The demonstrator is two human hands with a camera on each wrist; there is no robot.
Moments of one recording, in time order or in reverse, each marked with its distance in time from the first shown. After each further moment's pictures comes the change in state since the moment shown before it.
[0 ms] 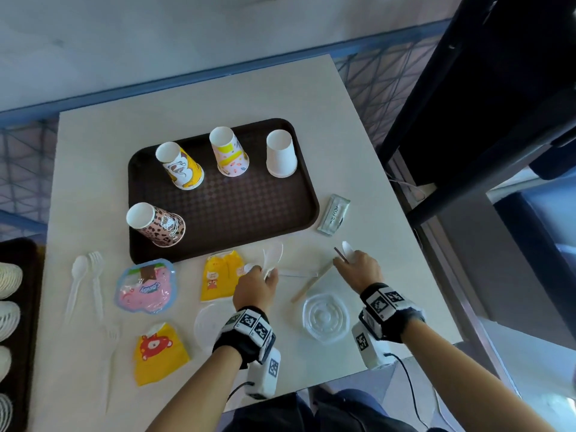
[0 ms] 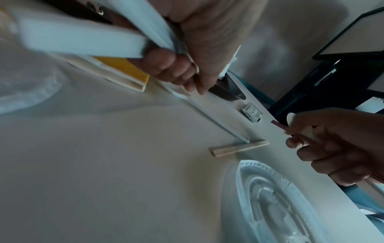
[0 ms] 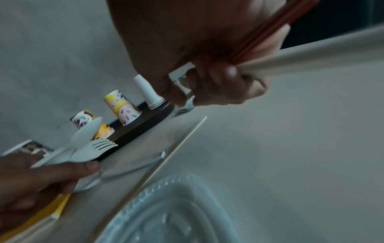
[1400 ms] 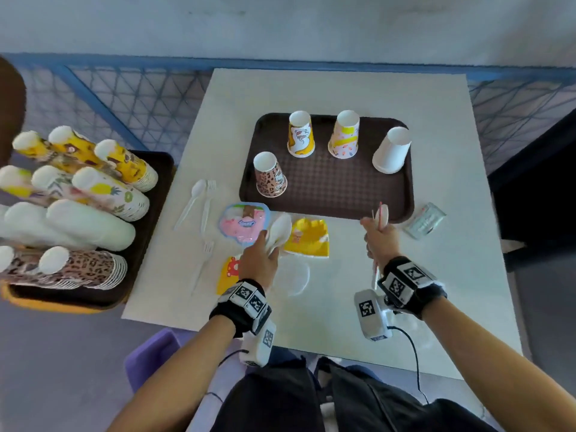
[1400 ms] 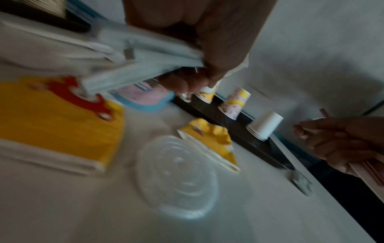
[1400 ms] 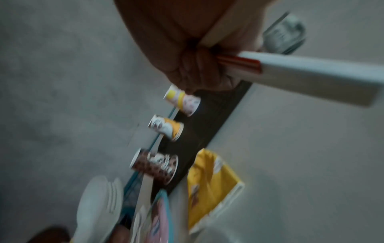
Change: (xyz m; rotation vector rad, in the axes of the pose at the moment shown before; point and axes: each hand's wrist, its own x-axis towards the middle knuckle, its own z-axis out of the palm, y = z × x) left_hand -0.044 -0.113 -0.086 -0.225 0.211 -0.102; right_hand -0.046 -0.098 0.059 0.550 -0.139 -0.226
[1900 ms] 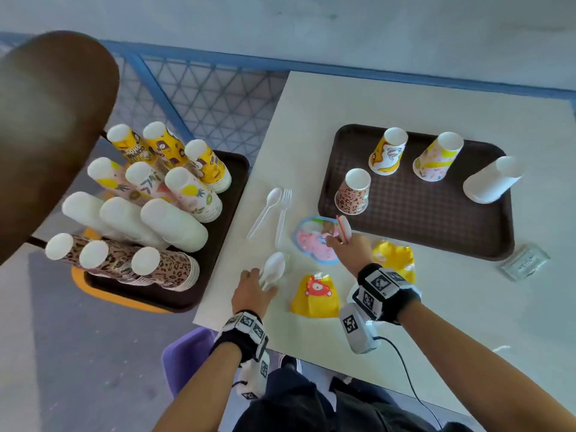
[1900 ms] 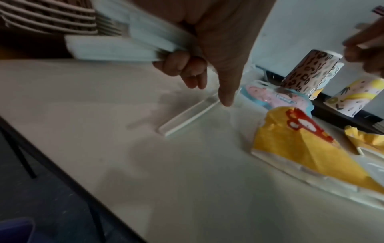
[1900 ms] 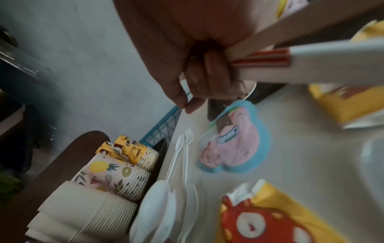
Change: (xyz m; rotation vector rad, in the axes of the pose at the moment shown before) left_hand 0.032 -0.156 -0.084 0.060 -0.048 -0.250; right_hand -0.042 -0.030 0.210 -0.497 -0.291 -0.090
